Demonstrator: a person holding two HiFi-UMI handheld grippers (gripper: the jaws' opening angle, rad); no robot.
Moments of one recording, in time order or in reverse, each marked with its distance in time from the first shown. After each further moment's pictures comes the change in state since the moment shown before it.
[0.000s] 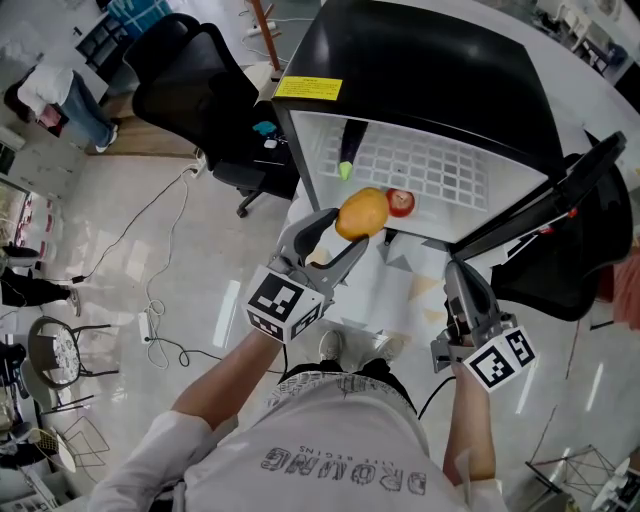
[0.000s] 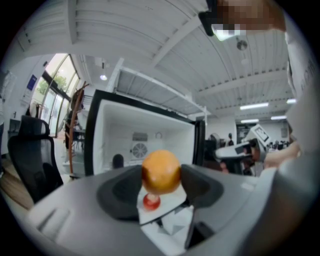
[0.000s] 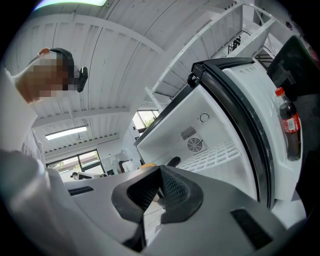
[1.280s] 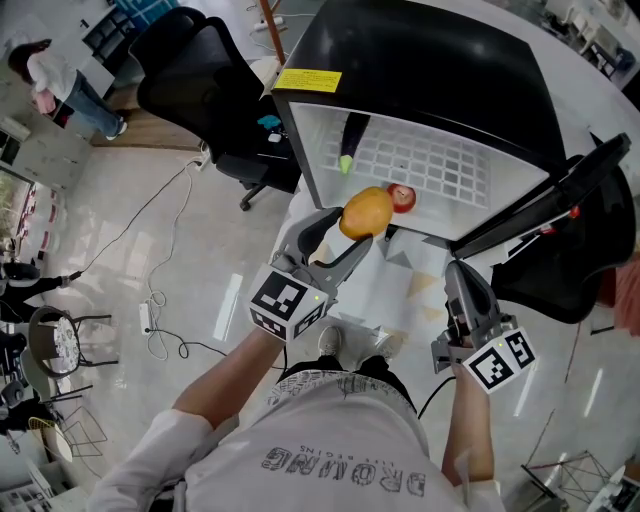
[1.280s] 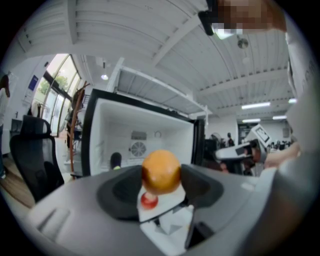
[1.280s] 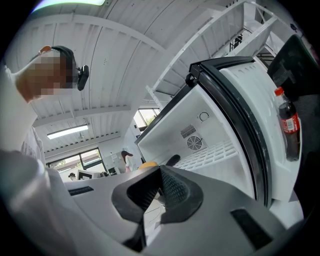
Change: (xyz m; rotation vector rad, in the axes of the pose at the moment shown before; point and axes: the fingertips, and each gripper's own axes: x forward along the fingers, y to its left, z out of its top) left arm 0.002 -0.012 -0.002 -0.006 0.009 0.016; right arm -0.008 -0.003 -0.003 -0.005 0.023 0.013
